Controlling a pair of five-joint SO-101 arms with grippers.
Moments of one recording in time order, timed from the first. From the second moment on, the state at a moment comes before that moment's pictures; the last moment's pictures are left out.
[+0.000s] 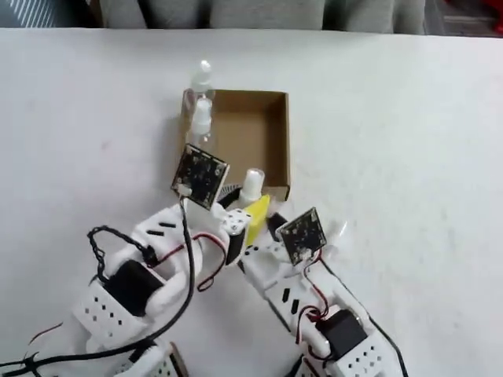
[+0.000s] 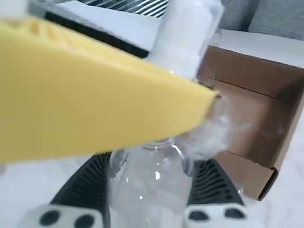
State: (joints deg) left arm 33.6 -62.0 58.6 43.7 13.4; right arm -37.7 -102.8 94.2 34.9 -3.6
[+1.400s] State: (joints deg) left arm 34.1 -77.9 83.1 17.4 13.6; right arm -31.6 -102.6 94.8 30.0 -10.2
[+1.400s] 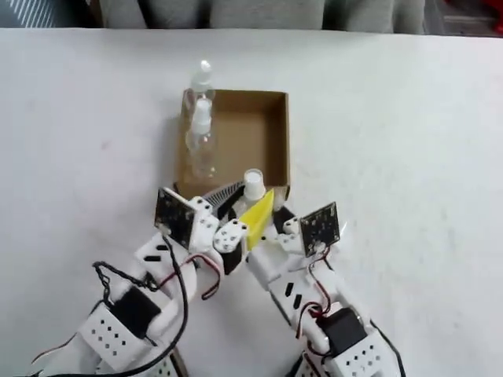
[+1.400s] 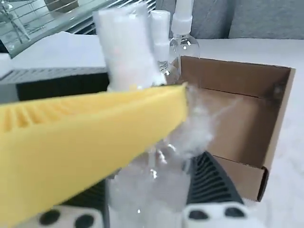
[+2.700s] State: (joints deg) left arm 35.6 -78.2 69.0 46.3 5.9; right arm -32.4 -102.5 95.6 30.0 -3.5
